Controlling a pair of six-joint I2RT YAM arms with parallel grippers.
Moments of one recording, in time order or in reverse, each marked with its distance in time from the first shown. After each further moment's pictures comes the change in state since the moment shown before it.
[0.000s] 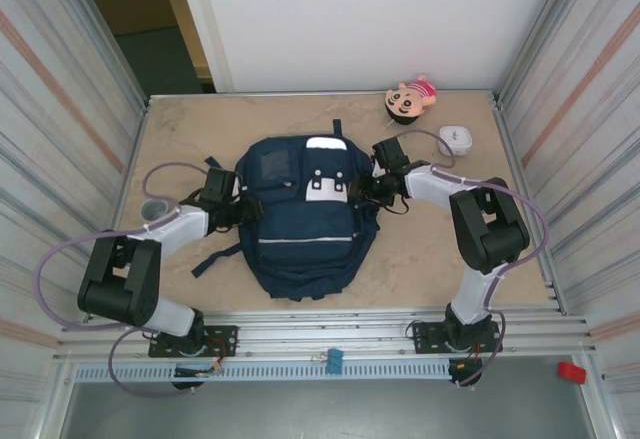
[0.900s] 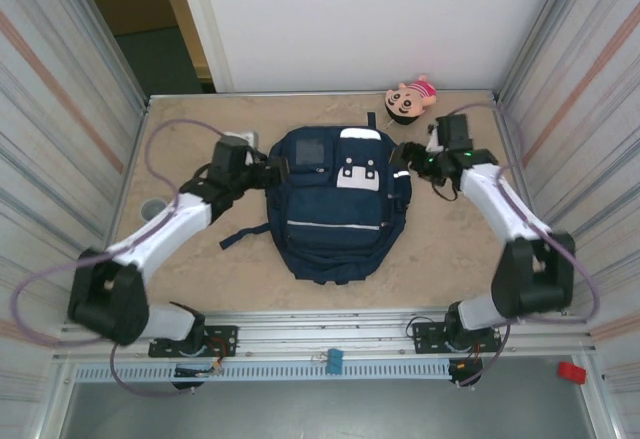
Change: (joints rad) left arm -0.125 -0.158 0.240 -0.009 -0.189 0.134; right arm -0.263 -0.410 0.052 -0.239 0.072 -0.168
